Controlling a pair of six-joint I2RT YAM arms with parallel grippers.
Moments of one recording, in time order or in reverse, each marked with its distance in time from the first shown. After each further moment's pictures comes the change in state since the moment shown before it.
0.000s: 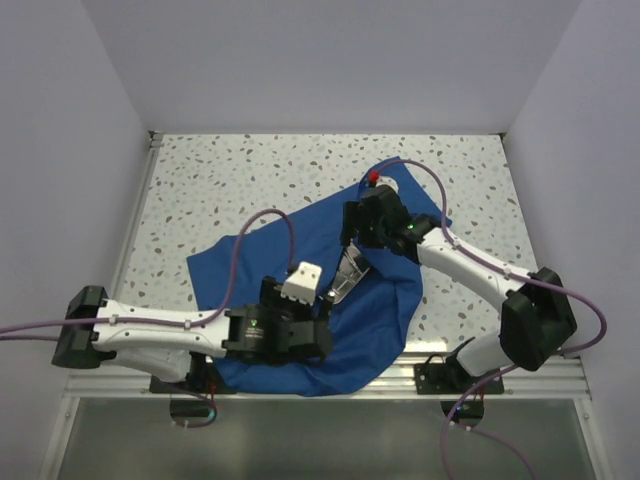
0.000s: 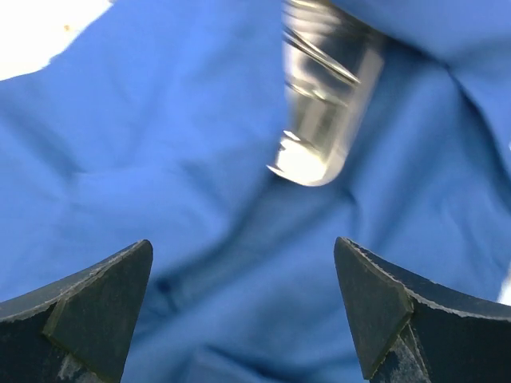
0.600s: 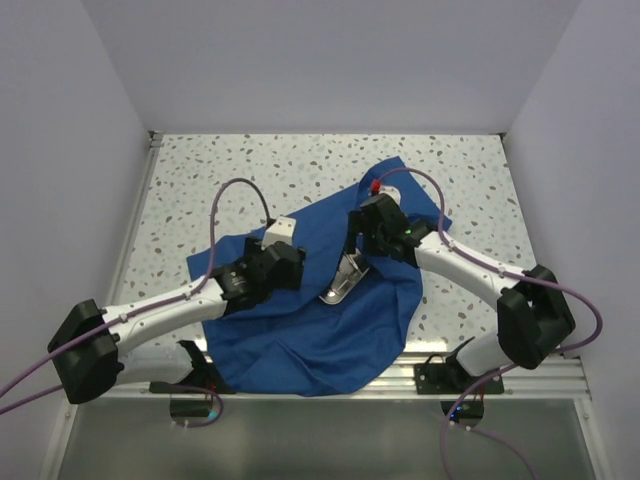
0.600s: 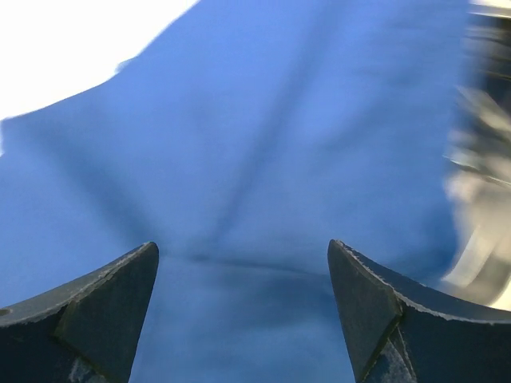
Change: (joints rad) left arm 0.672 -0.055 -0.210 0.421 0.350 0.493; right arm 0.000 0.016 -0.057 -0.016 0.072 -0.002
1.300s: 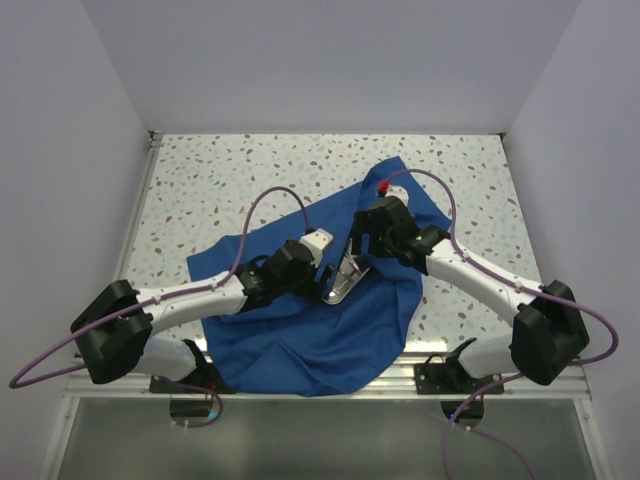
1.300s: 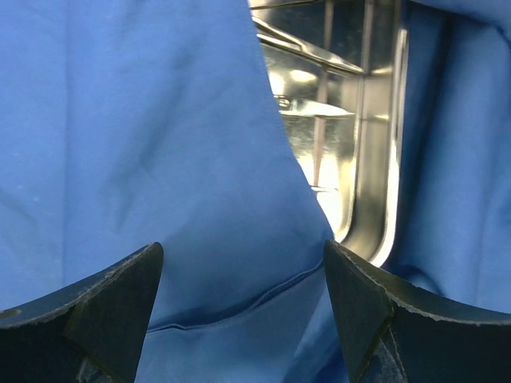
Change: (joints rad) left arm -0.013 0.164 -0.018 0.295 0.433 0.248; right arm 0.000 -0.102 -0.045 -0.004 0.013 -0.008
